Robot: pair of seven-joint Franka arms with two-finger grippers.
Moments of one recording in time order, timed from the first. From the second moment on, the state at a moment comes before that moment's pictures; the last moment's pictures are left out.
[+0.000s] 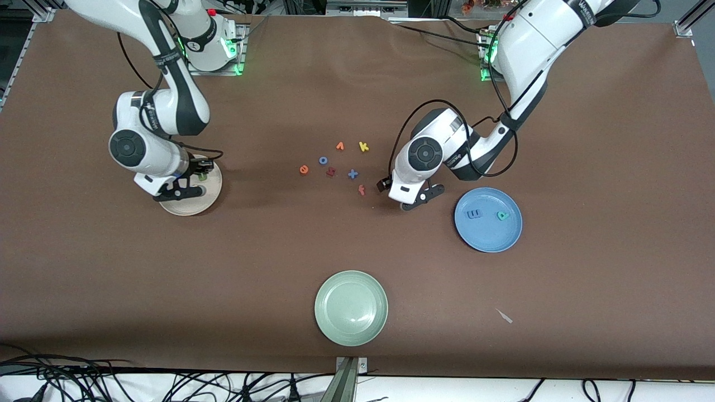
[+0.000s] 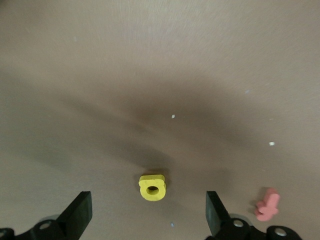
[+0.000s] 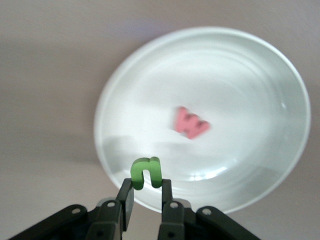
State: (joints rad) left arm -0.17 0.69 -0.52 -1.81 0.15 2.28 -1.23; right arm 0.39 0.28 -0.28 -2.22 0.06 2.22 -0.06
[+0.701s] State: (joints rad) left arm -0.18 0.71 -0.52 -1.85 0.15 2.38 -1.24; right arm 0.41 0.29 -0.09 -2.15 0.07 2.20 0.28
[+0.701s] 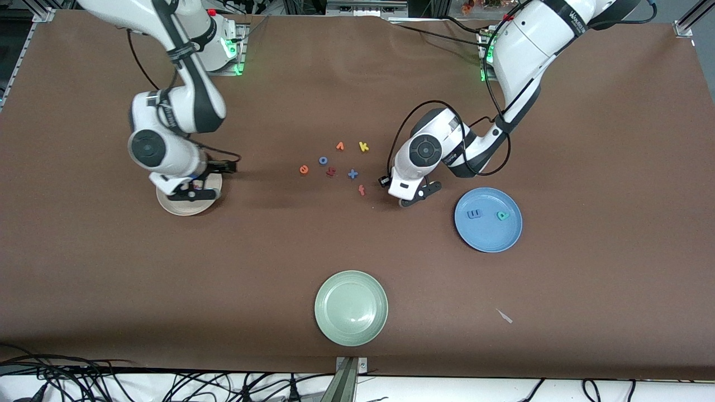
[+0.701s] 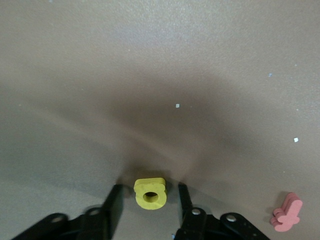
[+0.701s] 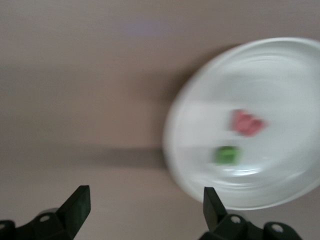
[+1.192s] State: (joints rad) left arm -0.17 0.71 -0.51 -1.83 0.15 2.35 -1.24; right arm 0.44 0.30 0.13 -2.16 0.07 2.39 0.72
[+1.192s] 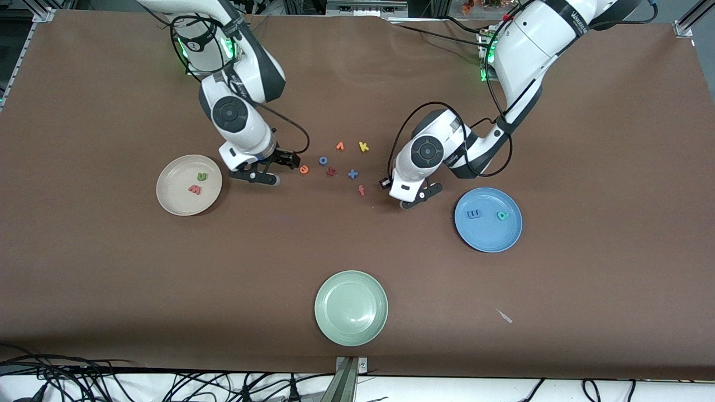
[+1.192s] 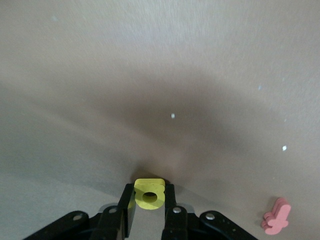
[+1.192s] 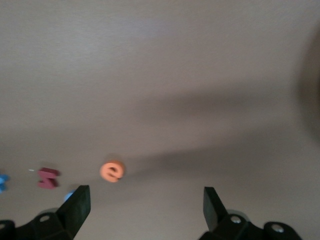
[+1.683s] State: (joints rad) left arm -0.16 0.67 -0.51 -1.75 0.15 2.20 -1.24; right arm 0.52 0.40 0.14 -2.18 0.07 2.56 0.86
